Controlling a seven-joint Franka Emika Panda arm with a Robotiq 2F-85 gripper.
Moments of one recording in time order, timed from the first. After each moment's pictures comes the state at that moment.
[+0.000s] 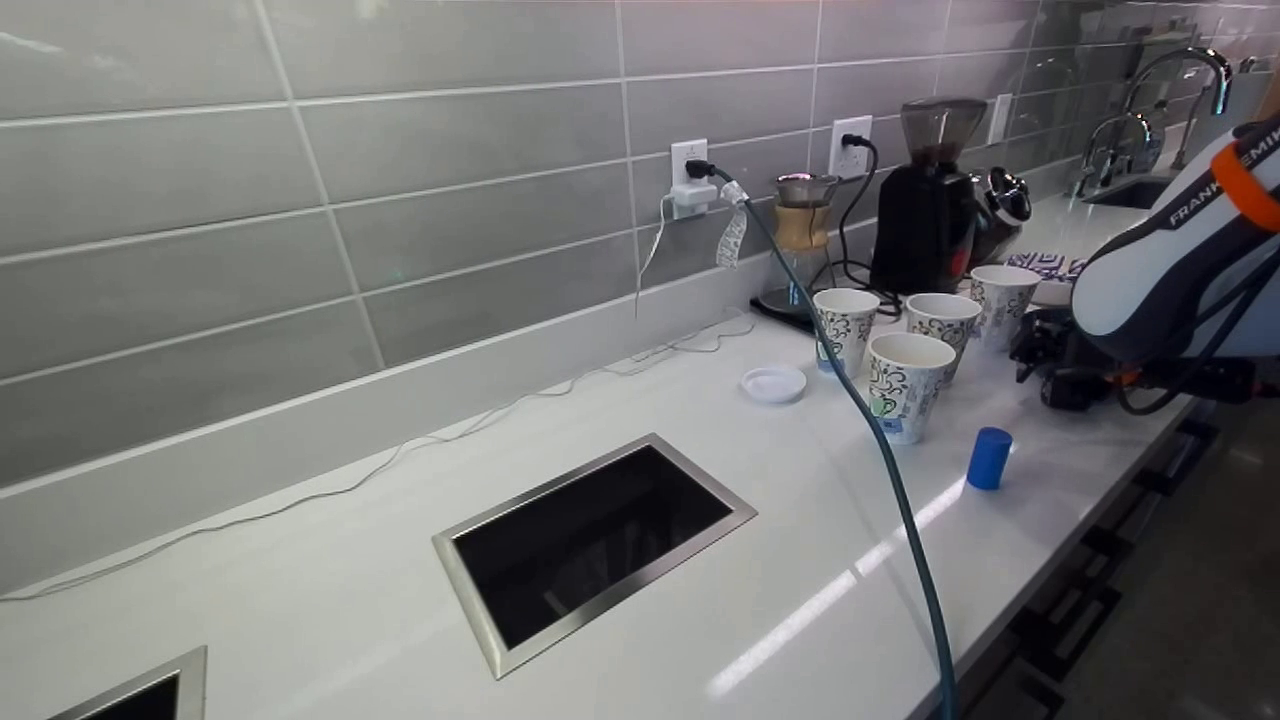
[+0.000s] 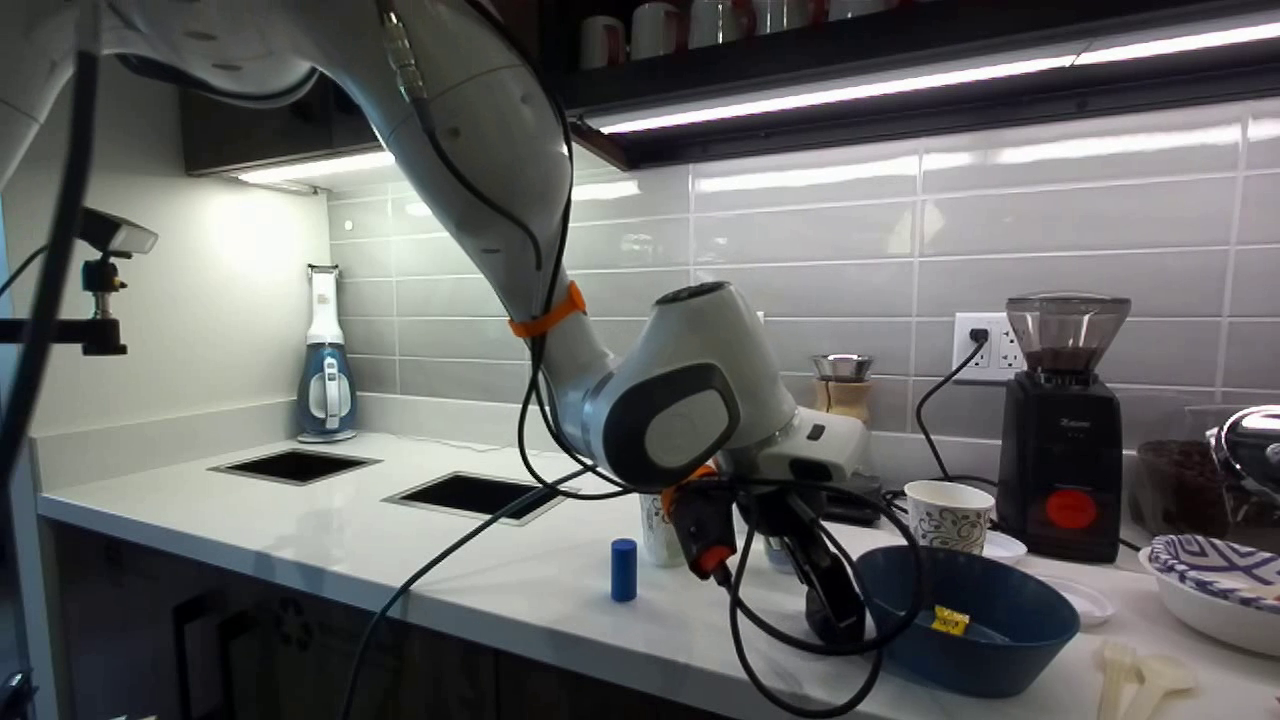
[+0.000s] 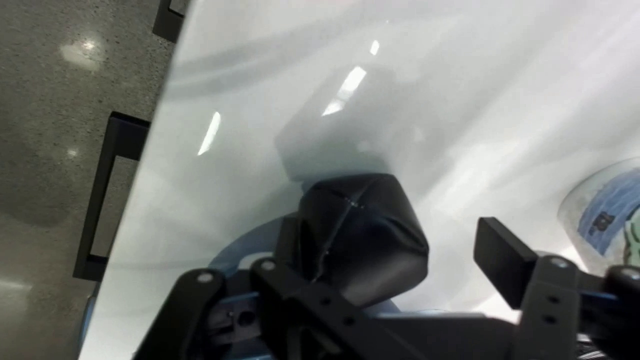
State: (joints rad) arm -0.02 0.44 -0.10 -2.15 0.01 3.08 0.34
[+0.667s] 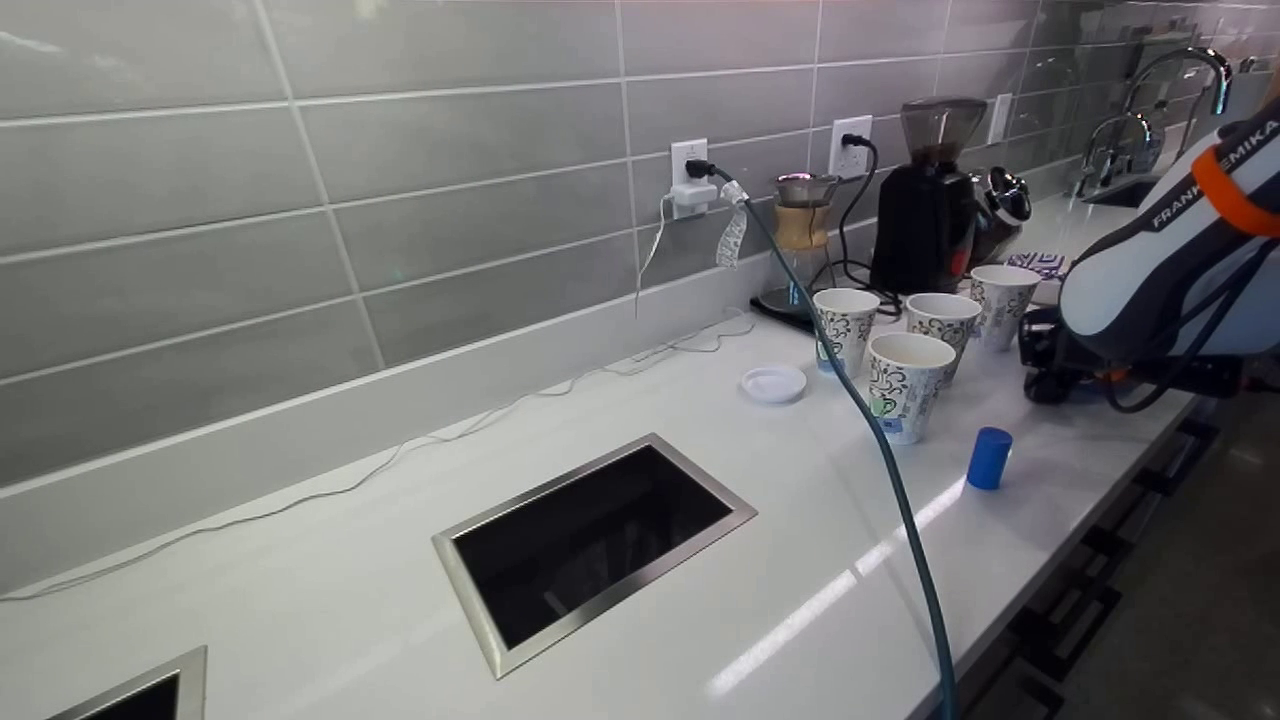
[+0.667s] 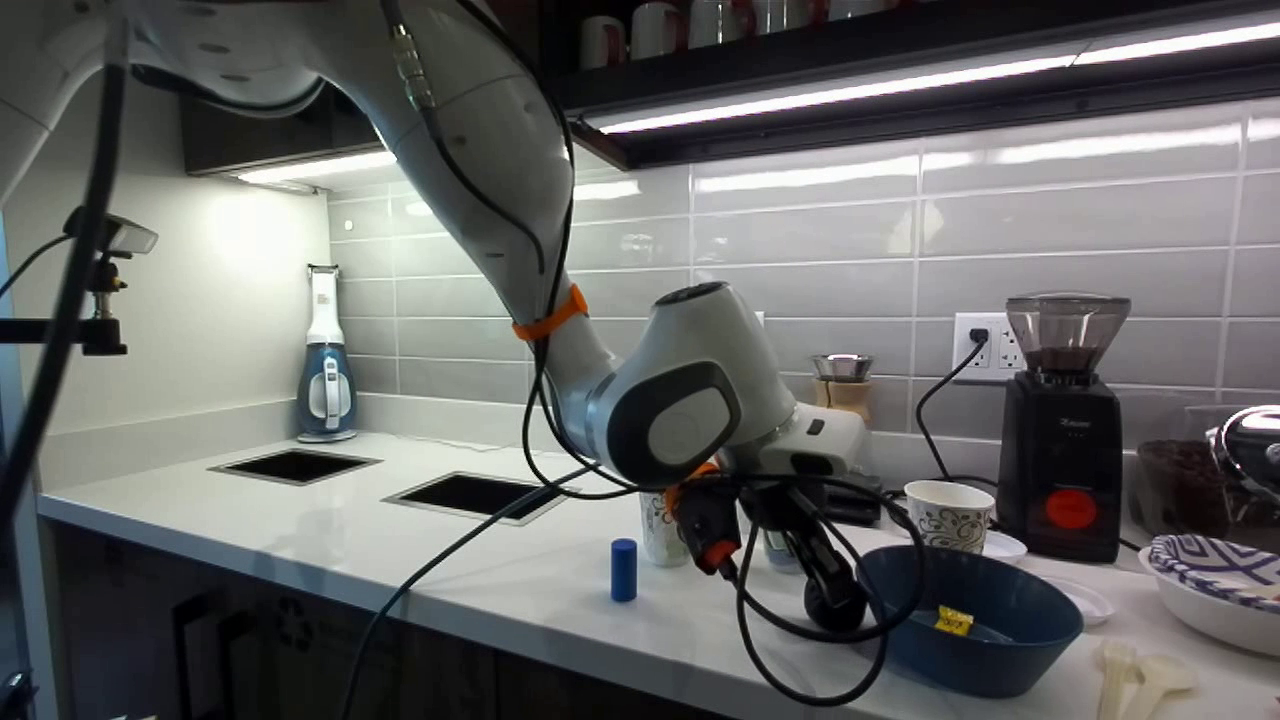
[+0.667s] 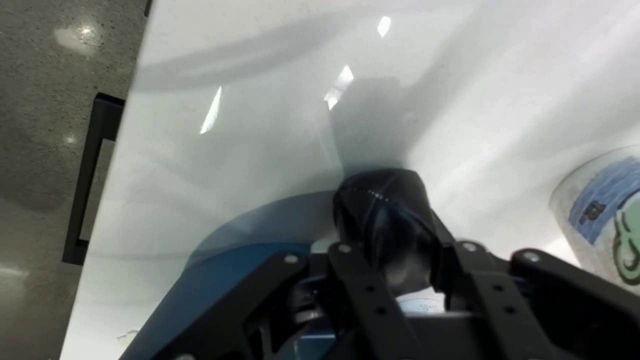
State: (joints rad) arm 0.03 0.45 -0.14 -2.13 0.02 3.09 0.33
